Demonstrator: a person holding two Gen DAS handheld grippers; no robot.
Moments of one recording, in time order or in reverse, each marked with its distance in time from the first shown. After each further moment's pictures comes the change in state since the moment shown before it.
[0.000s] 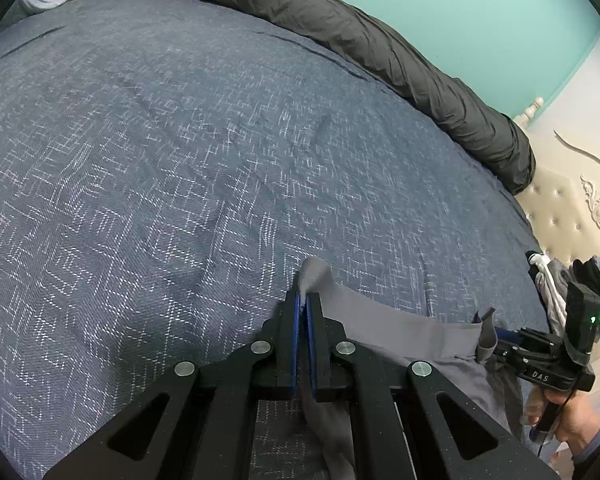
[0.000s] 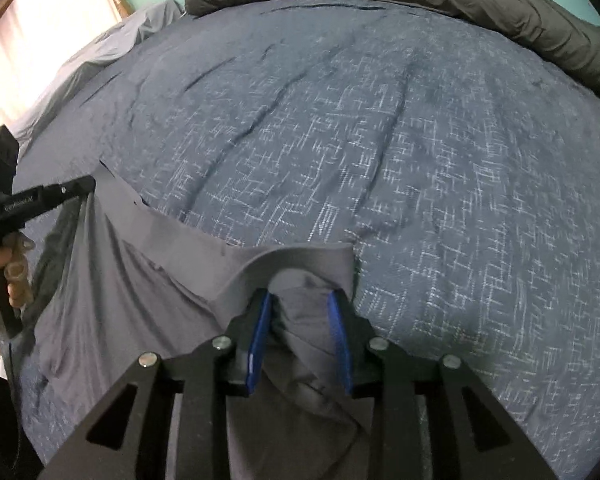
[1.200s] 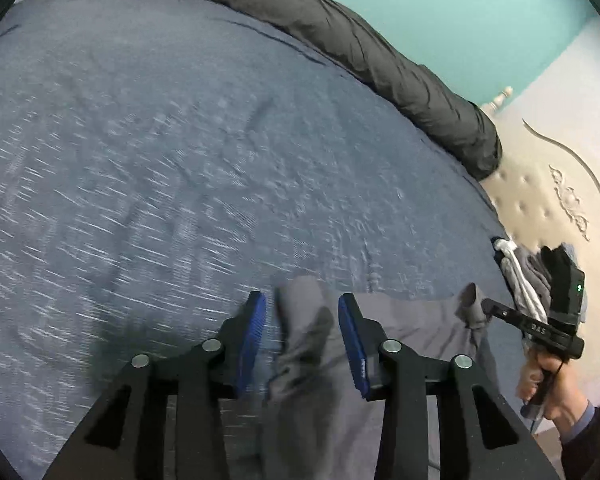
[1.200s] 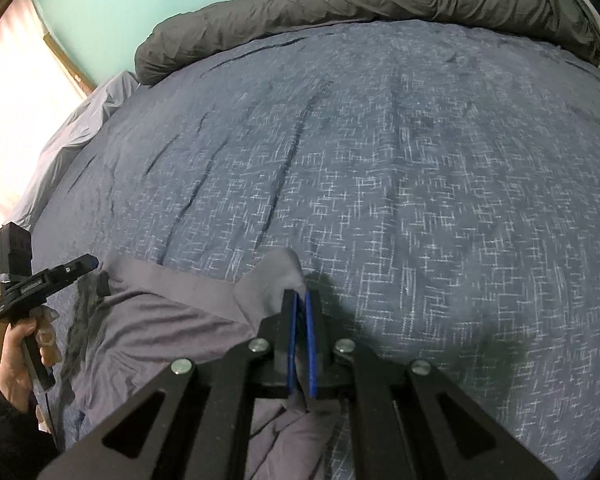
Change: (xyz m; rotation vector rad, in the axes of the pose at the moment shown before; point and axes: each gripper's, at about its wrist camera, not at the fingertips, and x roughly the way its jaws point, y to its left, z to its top) left arm 0.020 -0.030 0.005 0.031 0.087 -0.145; right arm -0.066 -0.087 -0.010 0.273 -0.108 0.035
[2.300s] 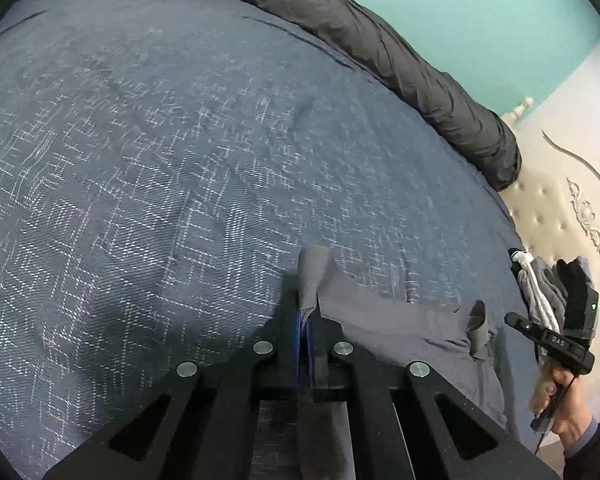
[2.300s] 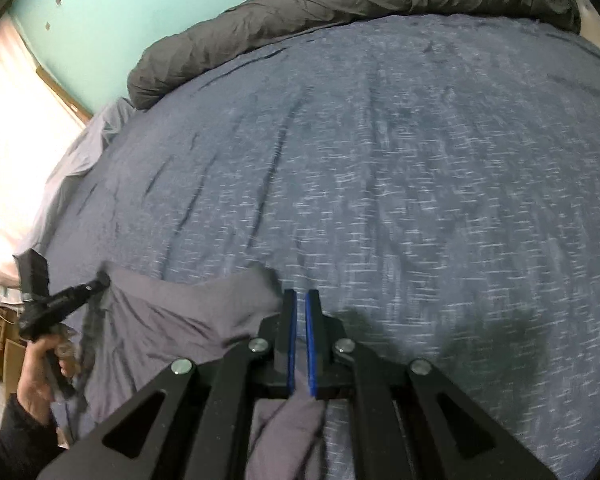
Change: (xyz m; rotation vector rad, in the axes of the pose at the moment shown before) left arm -0.012 0.030 0.003 -0.045 -0.043 0.062; right arm -0.010 -0.023 -0.007 0.083 -0.037 0.052
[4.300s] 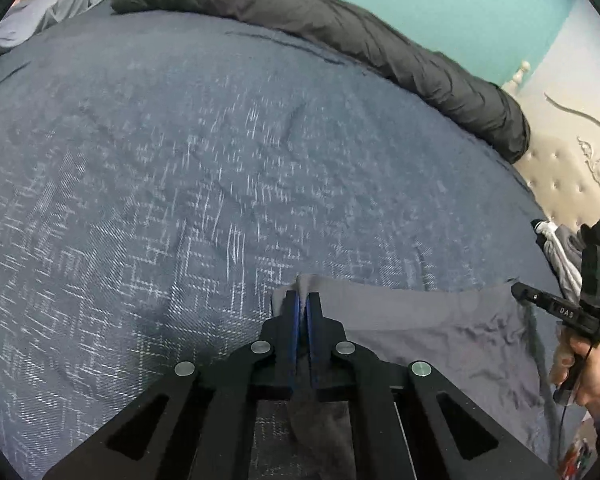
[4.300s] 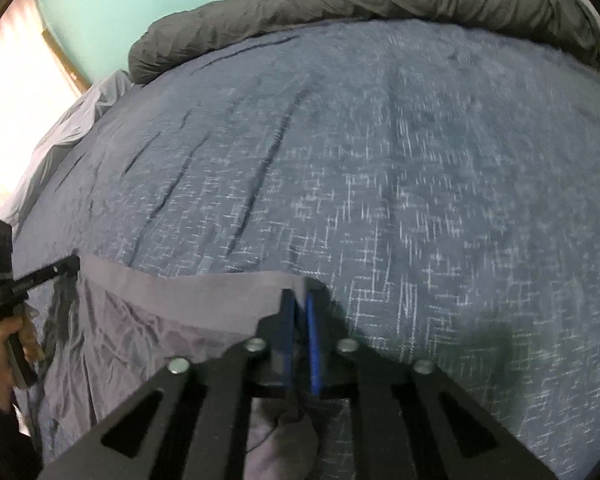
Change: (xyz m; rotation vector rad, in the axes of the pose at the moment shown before) left arm -0.011 -0.016 0.002 0.140 -0.039 0.094; right arm 0.027 0.006 0.006 -0.136 -0.014 -0.068
